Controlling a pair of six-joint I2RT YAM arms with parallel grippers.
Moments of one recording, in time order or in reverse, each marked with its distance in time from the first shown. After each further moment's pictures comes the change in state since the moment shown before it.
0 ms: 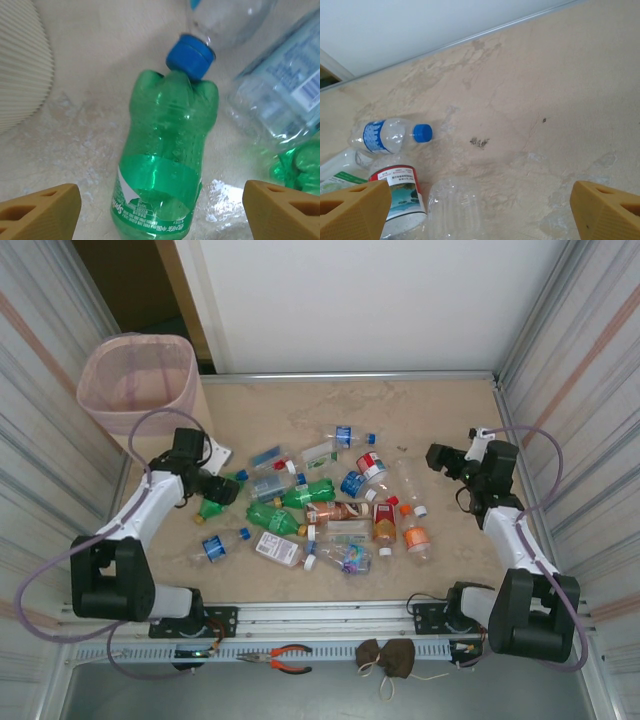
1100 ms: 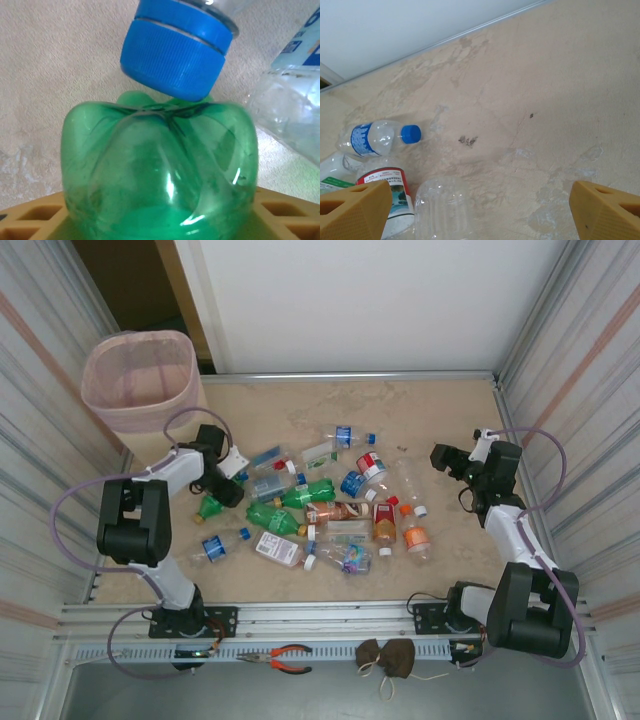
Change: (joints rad) left arm -0.032 0.331 0.121 0.001 -0.050 0.179; right arm -0.032 0.026 0.000 0.000 -0.002 0.007
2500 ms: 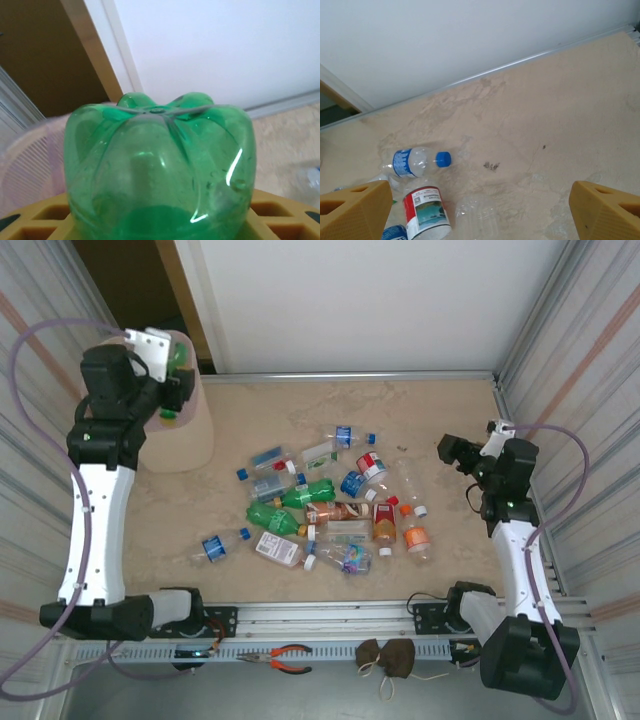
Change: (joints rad) left arm 0.098 -0.430 0.642 -0.019 0.054 -0.323; right arm 0.000 -0.227 0.094 -0.184 0.004 0.040
